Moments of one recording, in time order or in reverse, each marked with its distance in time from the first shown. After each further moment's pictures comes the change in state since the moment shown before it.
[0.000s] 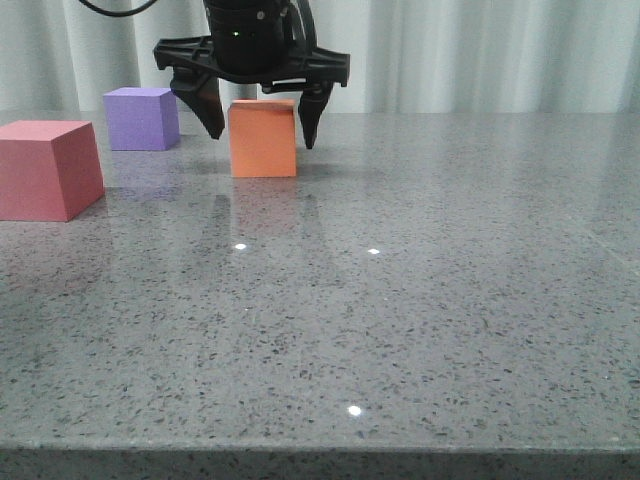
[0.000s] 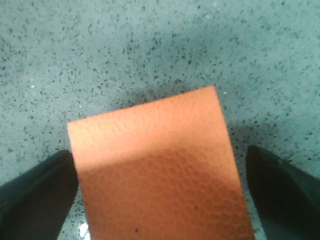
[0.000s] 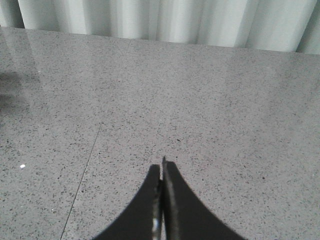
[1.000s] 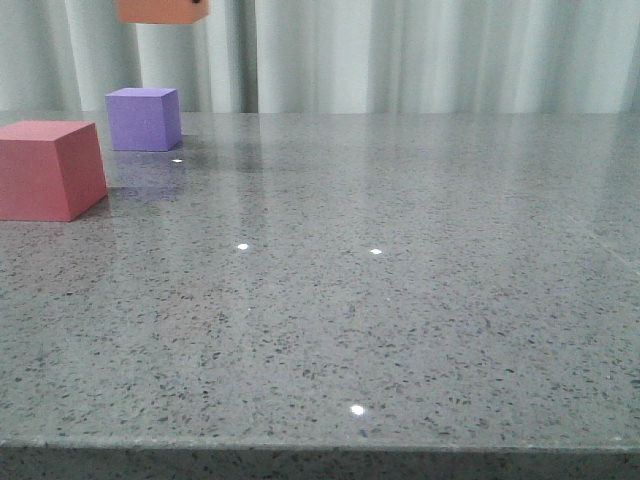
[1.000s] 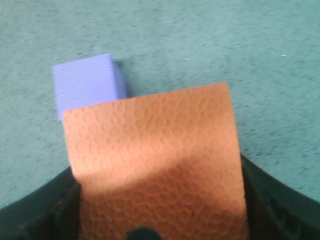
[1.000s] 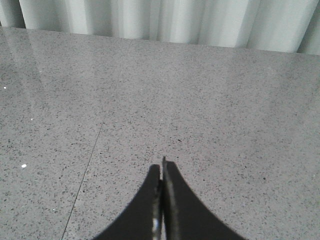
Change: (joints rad) left arm 0.145 -0.241 -0.044 -0.026 0.144 0.224; right arm 0.000 0.000 0.000 0.000 0.000 0.000
